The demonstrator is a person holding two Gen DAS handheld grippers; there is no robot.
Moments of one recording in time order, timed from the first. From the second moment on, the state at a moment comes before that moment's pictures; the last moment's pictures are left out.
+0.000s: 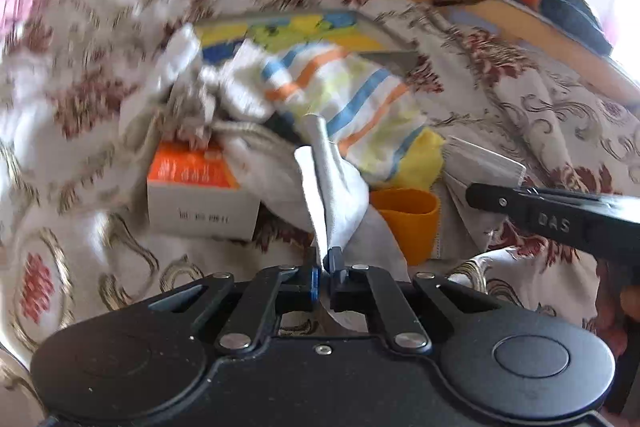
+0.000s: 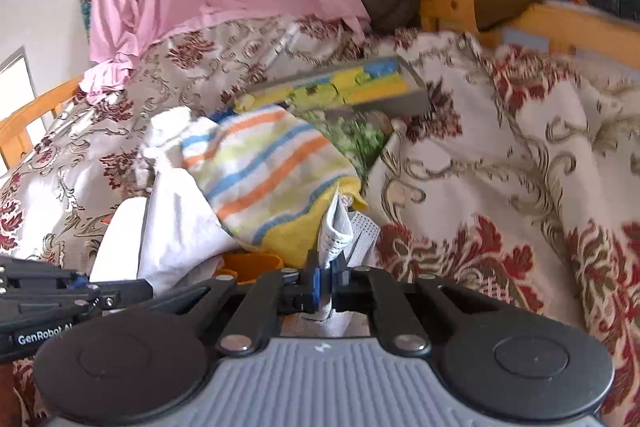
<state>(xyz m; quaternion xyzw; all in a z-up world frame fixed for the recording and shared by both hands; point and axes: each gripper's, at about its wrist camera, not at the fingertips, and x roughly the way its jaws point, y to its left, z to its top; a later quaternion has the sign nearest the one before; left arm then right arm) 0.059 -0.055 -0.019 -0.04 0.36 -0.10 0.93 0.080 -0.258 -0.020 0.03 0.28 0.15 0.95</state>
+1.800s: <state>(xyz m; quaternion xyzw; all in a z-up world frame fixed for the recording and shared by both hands) 0.190 0.034 0.036 -0.09 0.33 -0.19 0.92 0.283 -0.198 0.048 0.03 0.18 0.25 0.95</state>
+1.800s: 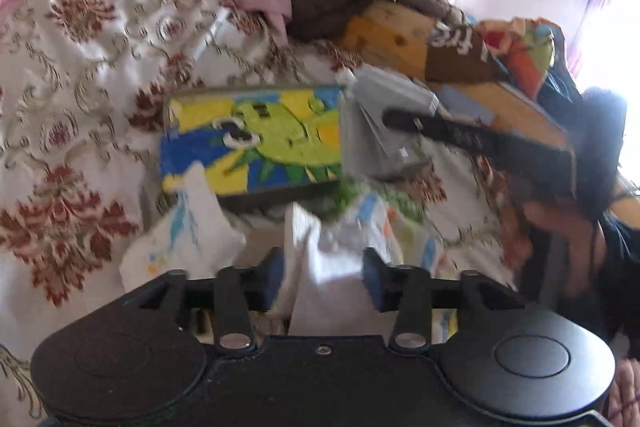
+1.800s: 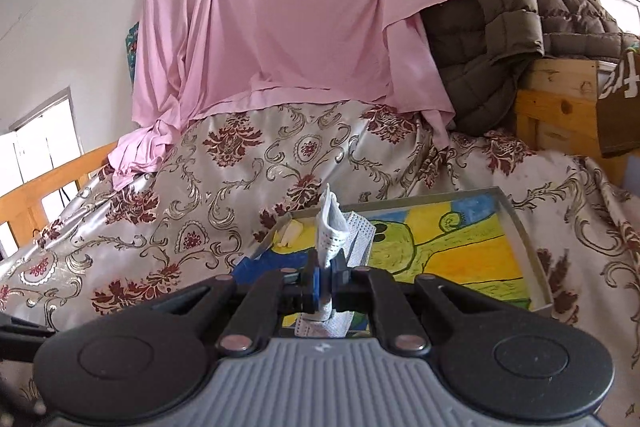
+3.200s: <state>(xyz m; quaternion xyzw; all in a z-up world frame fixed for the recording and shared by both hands) 0.267 0.018 0.107 -0.06 0.20 -0.10 0.97 0.335 -0.203 0.075 0.04 0.20 0.26 0.95</state>
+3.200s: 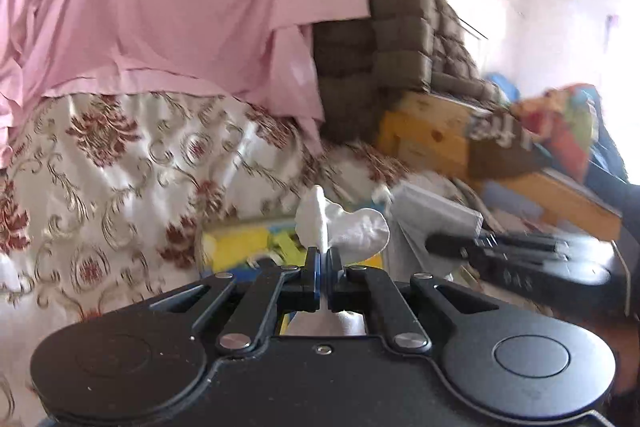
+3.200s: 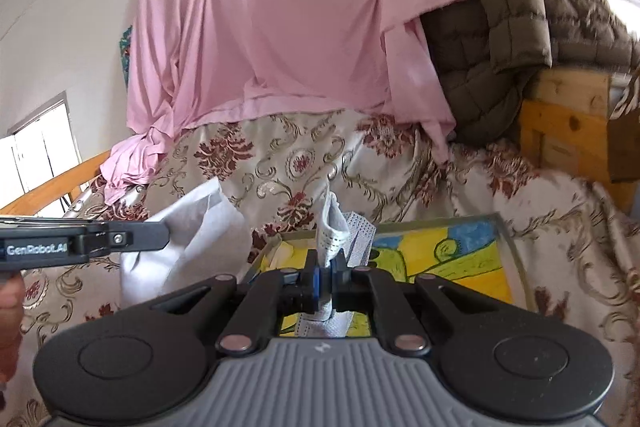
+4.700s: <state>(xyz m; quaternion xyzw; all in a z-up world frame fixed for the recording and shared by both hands) 0.278 0.018 0.072 -0.10 0.22 -0.02 0.97 0.286 -0.234 0.093 0.05 0.21 0.22 0.95</state>
